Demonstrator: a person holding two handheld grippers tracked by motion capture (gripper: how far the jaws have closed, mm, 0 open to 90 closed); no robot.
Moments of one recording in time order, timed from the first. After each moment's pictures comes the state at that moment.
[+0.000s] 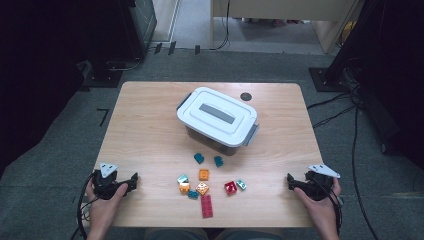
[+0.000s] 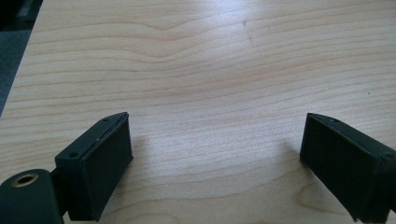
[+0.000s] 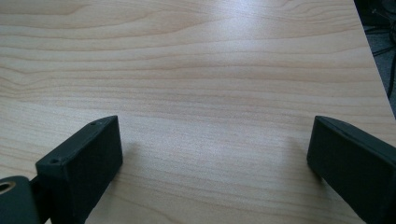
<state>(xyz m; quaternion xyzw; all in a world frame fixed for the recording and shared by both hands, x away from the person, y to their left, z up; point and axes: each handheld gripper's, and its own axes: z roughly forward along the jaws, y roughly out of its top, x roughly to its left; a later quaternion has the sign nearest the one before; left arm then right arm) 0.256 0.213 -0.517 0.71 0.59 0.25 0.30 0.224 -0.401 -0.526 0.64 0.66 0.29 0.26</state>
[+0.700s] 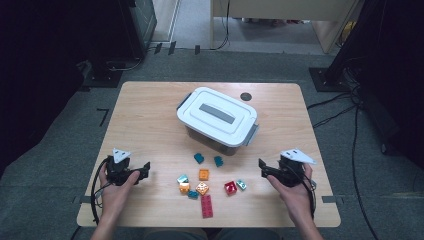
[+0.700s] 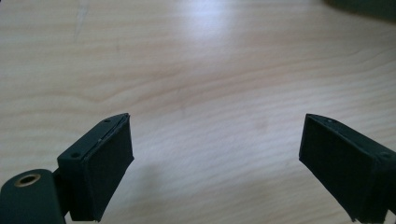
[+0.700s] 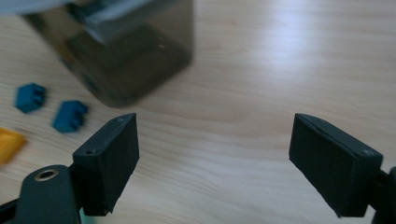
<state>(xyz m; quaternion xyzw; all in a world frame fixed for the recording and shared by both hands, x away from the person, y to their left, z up) 0.288 0.172 -0.489 0.73 0.56 0.23 0.33 0.245 -0.307 -0.460 0.58 0.68 0.39 0.23</state>
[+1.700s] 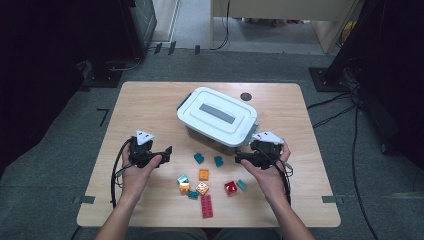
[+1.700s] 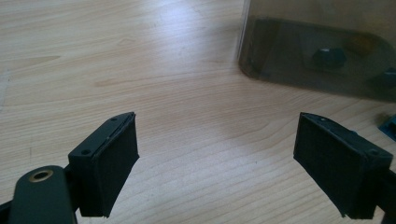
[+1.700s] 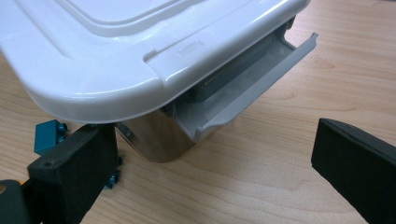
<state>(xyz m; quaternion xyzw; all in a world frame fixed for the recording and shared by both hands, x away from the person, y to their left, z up) 0.319 0.111 -0.455 0.75 0.51 0.22 0.37 0.292 -0.245 -0.442 0.57 0.70 0.36 0.25</state>
